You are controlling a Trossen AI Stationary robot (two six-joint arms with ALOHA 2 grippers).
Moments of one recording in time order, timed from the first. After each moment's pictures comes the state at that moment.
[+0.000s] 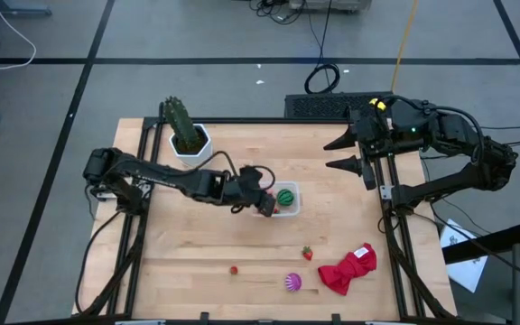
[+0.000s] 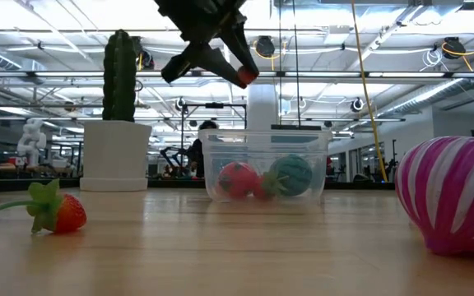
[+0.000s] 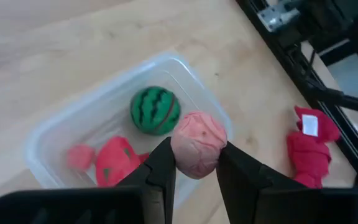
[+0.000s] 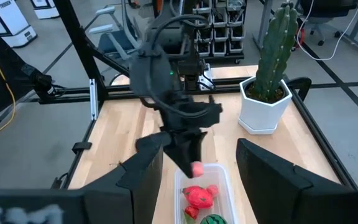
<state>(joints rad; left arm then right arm) -0.13 1.68 1.30 -0.39 -0.31 -1.00 -0.08 1.09 1.56 -0.86 -0.13 0.06</state>
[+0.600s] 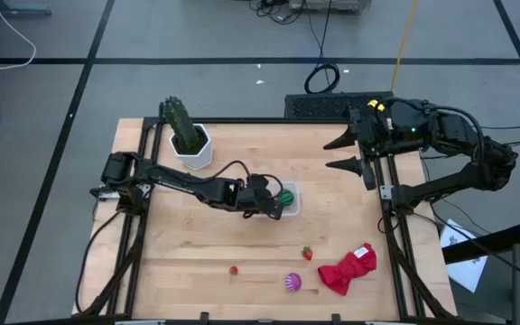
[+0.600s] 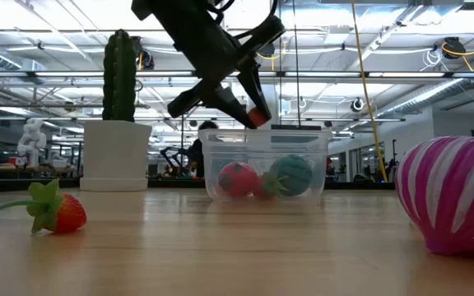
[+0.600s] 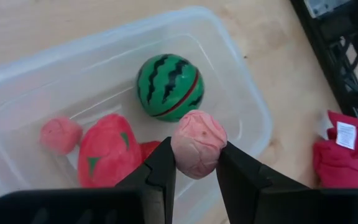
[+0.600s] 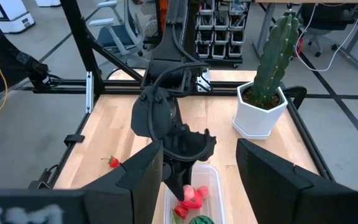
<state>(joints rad) -0.12 1.84 1.30 -0.32 -0.28 -1.16 -0.08 1.09 1.56 -0.86 -0.13 -0.02</state>
